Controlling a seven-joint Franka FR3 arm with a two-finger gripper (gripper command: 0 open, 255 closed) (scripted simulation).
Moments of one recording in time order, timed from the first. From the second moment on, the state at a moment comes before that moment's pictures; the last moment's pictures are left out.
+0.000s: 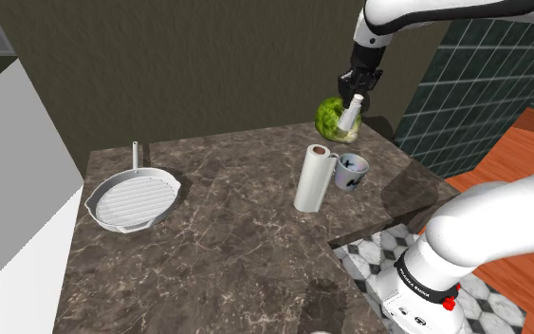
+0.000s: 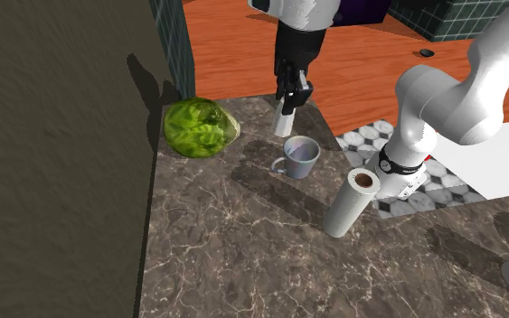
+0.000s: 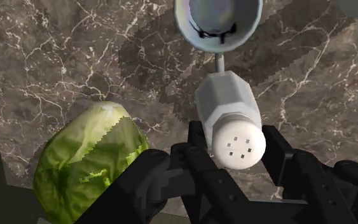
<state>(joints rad) -0.14 -0.50 -0.04 -2.28 -0.14 1.81 0.07</state>
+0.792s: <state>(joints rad) -0.15 -0.66 -0.06 -2.48 -0.16 1.86 0.07</state>
